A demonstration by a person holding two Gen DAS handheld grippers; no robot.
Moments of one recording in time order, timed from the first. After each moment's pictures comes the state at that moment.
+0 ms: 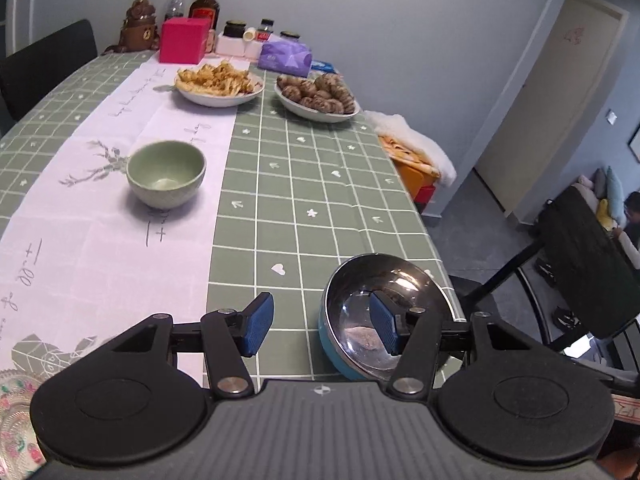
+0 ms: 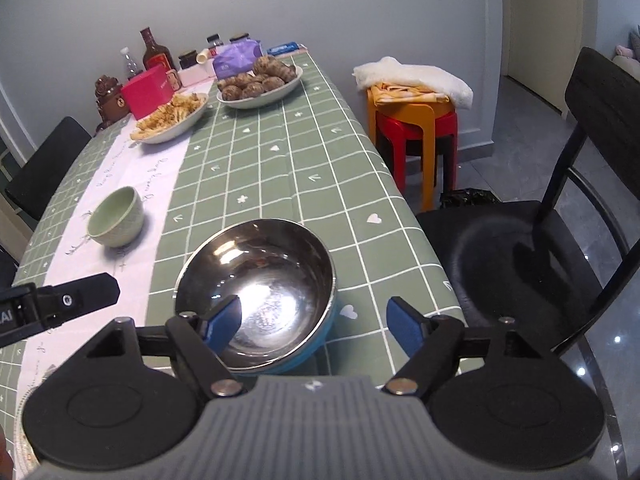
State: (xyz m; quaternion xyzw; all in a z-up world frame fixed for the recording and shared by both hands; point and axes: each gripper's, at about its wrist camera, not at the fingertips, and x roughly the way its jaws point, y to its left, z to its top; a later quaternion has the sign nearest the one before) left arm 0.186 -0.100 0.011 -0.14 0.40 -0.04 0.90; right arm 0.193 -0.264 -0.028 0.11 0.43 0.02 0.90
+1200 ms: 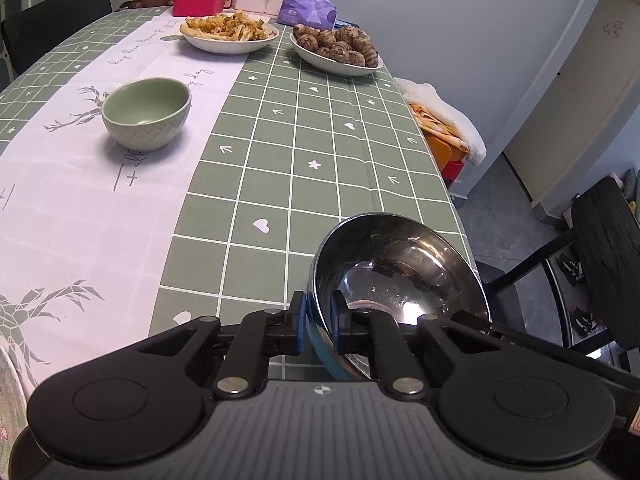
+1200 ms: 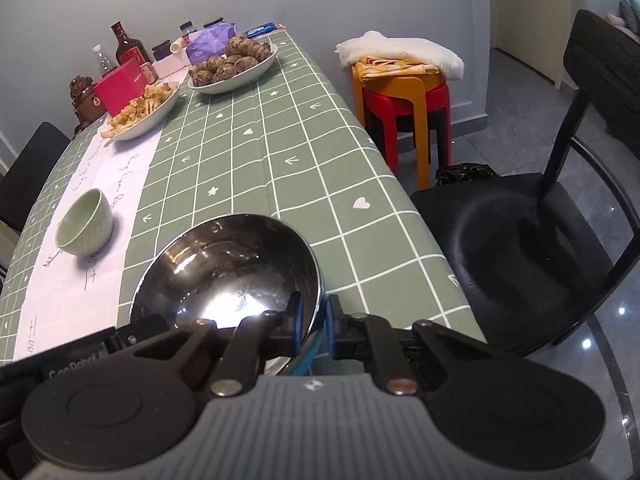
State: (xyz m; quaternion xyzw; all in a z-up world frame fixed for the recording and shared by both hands) left arm 0.210 -0.139 -0.030 -0.15 0.44 0.01 0.89; right arm 0.219 -0.274 -0.057 0.14 0.44 0.01 0.89
